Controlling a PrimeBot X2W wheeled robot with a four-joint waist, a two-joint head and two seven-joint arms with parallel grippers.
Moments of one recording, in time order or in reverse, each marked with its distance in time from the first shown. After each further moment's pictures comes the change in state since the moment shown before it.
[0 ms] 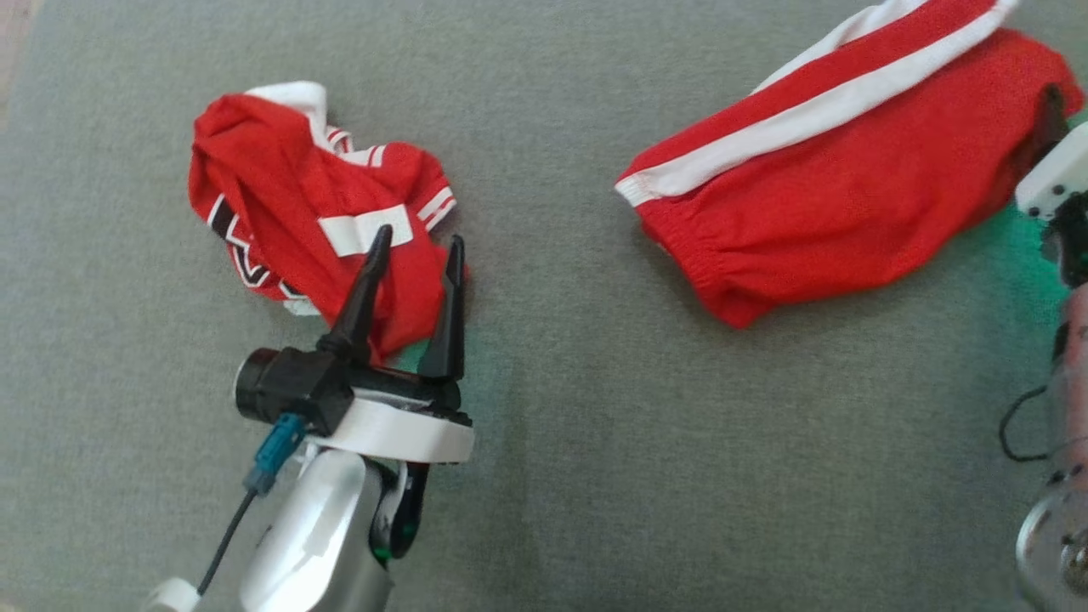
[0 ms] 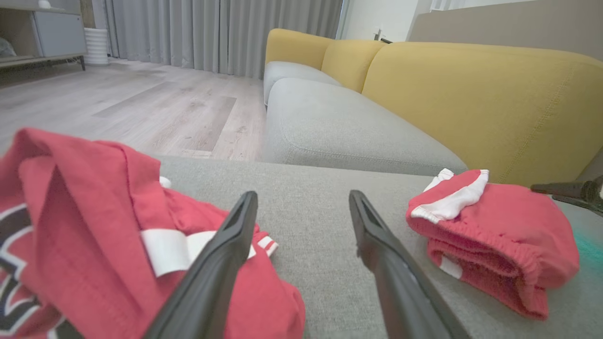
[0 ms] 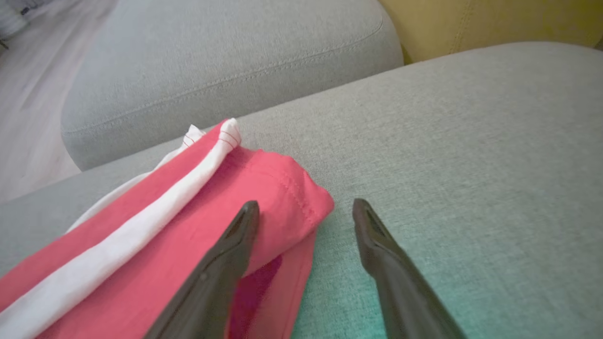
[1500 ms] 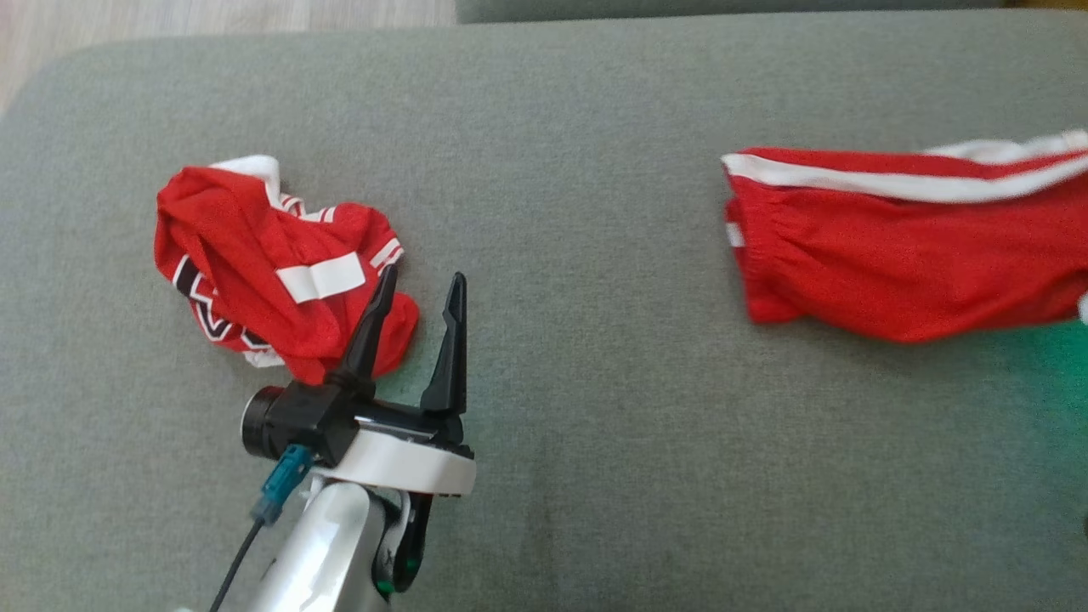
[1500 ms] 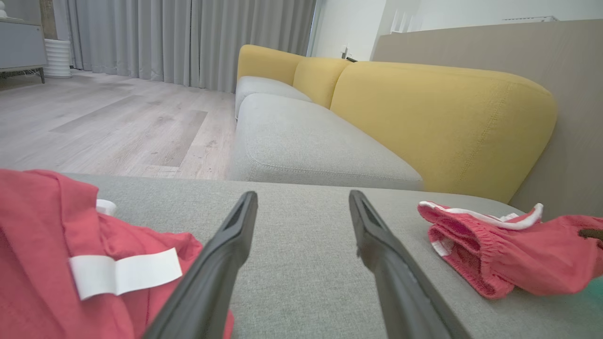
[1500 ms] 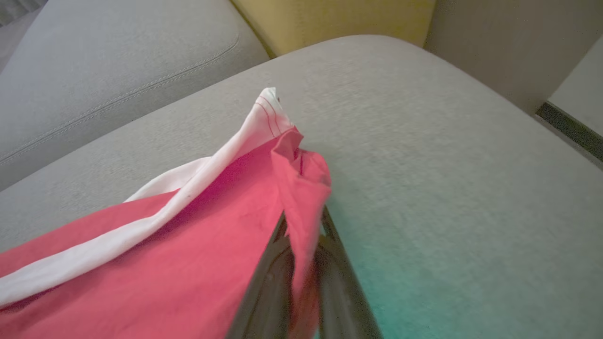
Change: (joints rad) left arm 0.062 -0.002 -0.014 -0.003 -0.013 0.016 0.000; right arm 0.061 -0.227 0.098 0.378 0.192 0.000 -0.207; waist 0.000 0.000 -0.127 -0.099
